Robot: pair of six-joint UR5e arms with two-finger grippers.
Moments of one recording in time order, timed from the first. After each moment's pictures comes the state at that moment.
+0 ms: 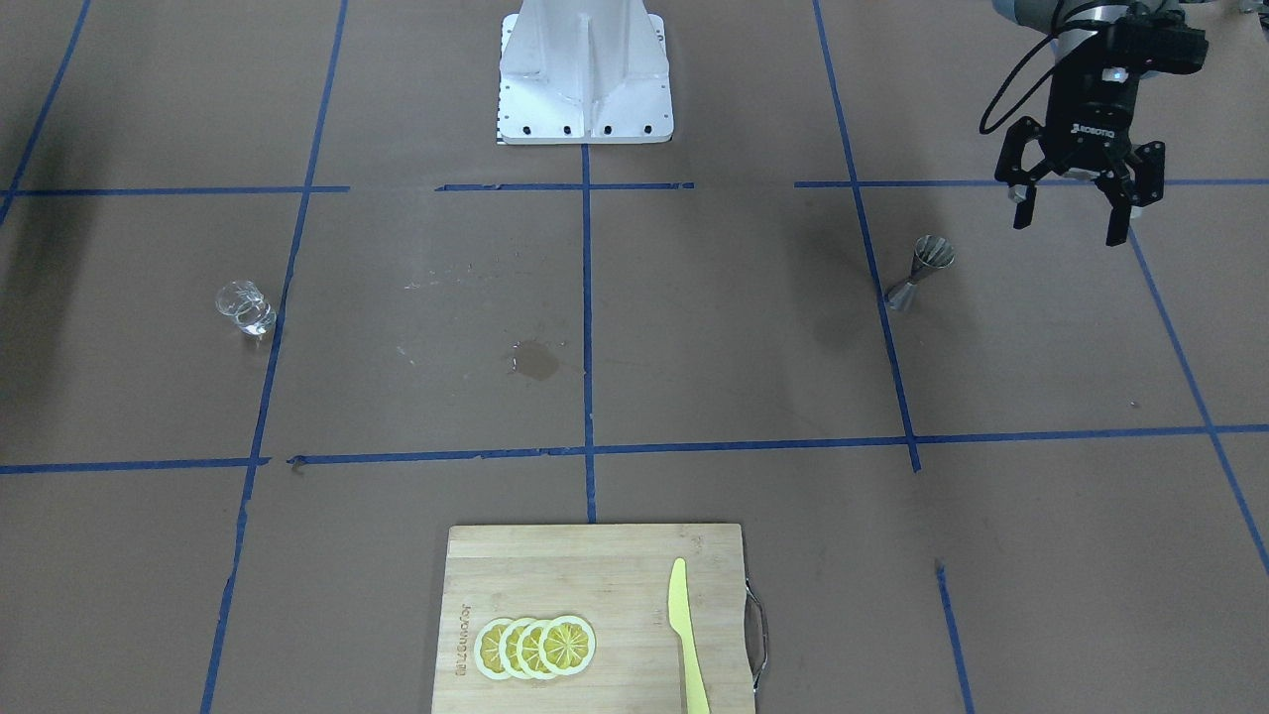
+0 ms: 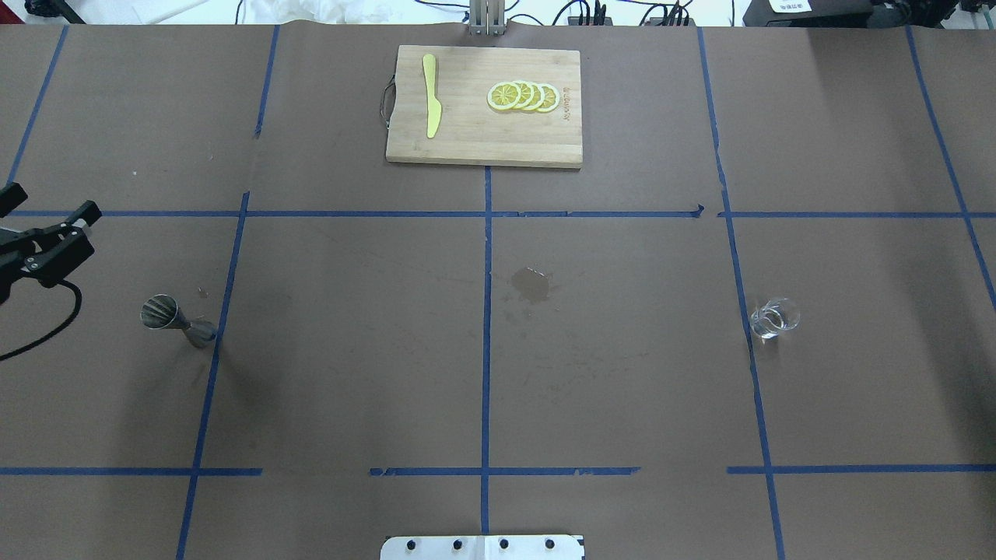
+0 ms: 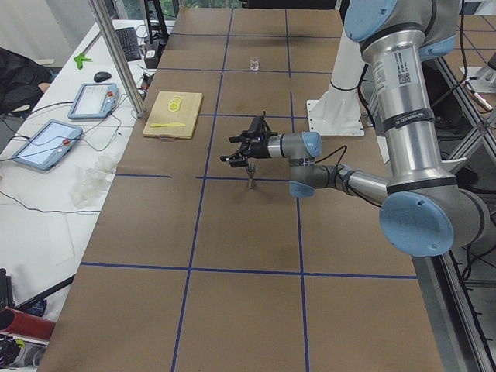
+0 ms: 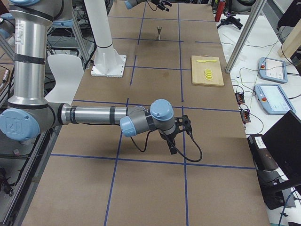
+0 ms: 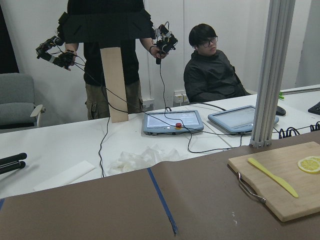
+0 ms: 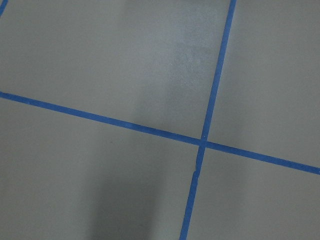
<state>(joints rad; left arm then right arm) -0.45 -1.26 -1.95 -2.96 -0.84 -0.84 1.52 -1.70 1.71 -1.21 2.34 0.07</state>
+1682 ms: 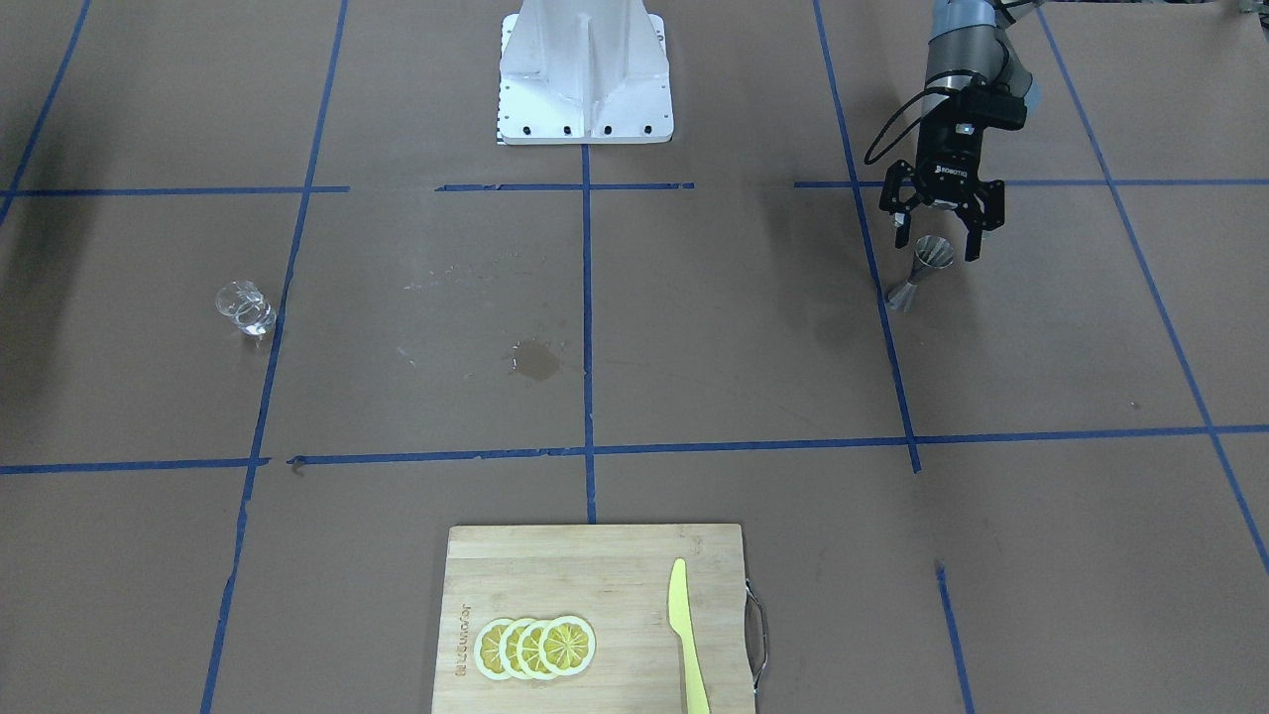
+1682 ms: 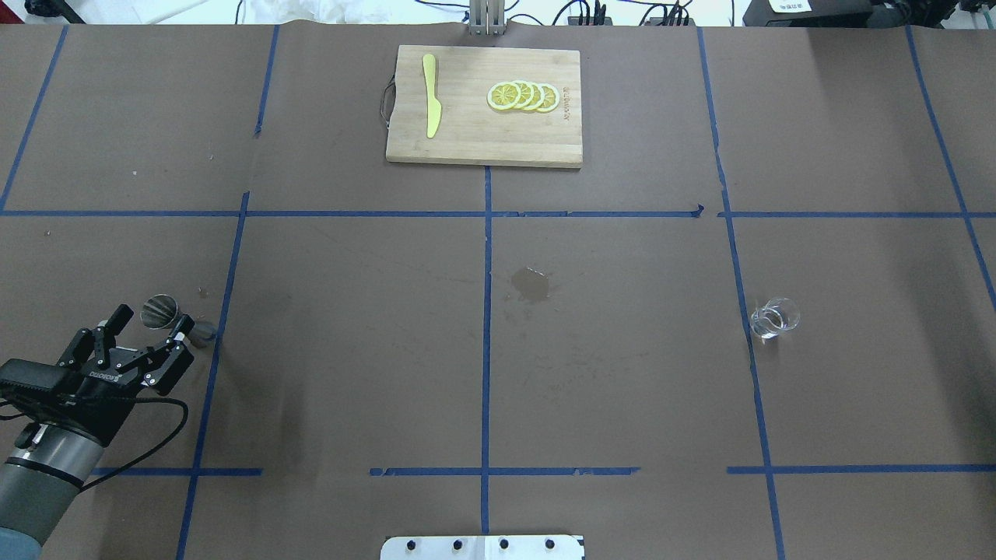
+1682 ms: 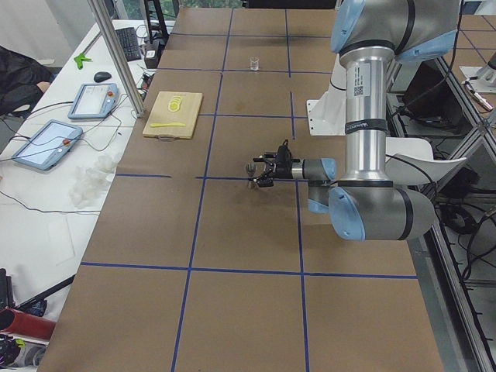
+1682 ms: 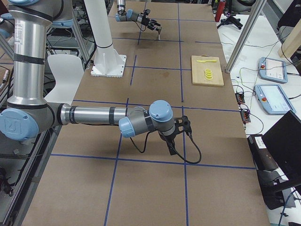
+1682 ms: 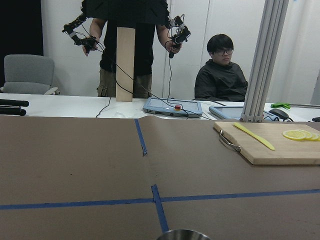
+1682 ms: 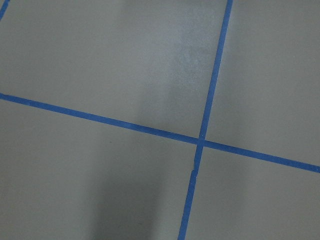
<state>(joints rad) -0.08 -1.42 -1.61 -3.10 -0.43 -1.00 1.53 -1.70 1.71 -1.21 2.35 0.07</state>
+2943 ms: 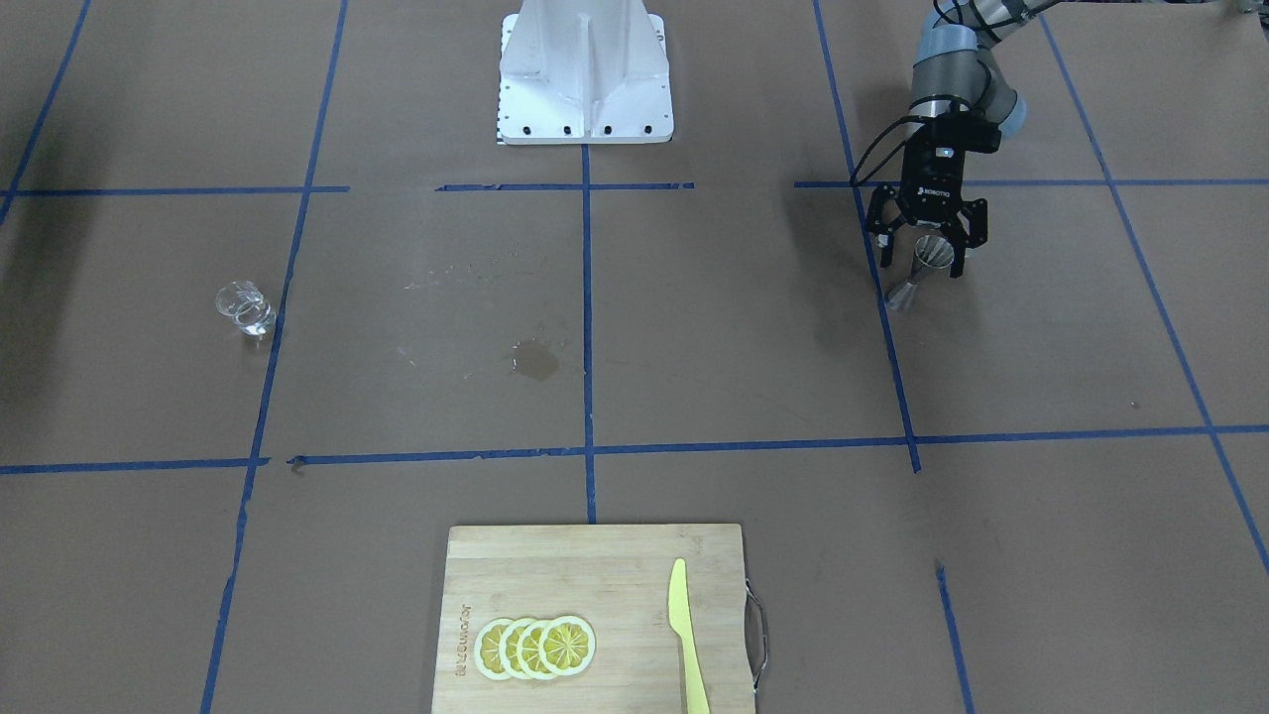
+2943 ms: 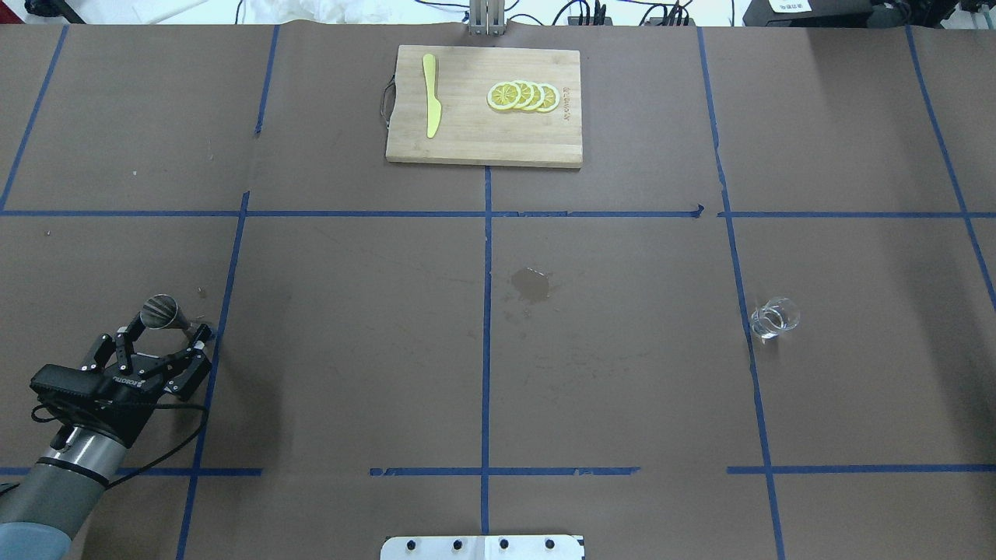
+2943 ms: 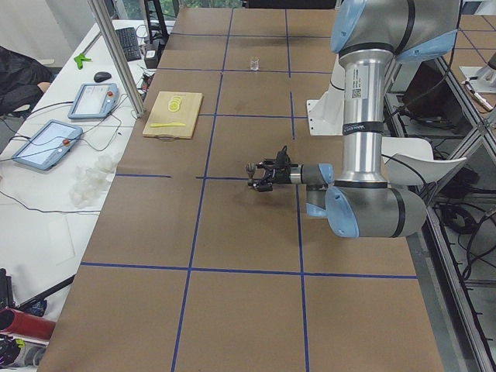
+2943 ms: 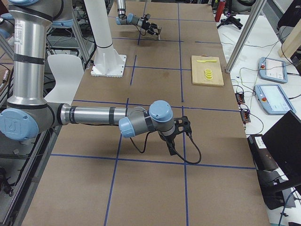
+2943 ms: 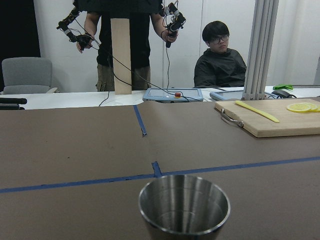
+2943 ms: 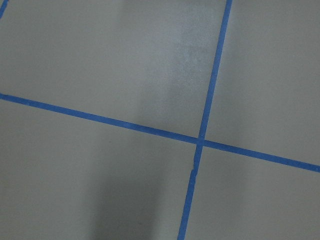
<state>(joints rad) -0.08 -1.48 -1.51 -3.09 -0.44 -0.95 1.53 -1.70 1.71 -1.21 2.35 0.07</state>
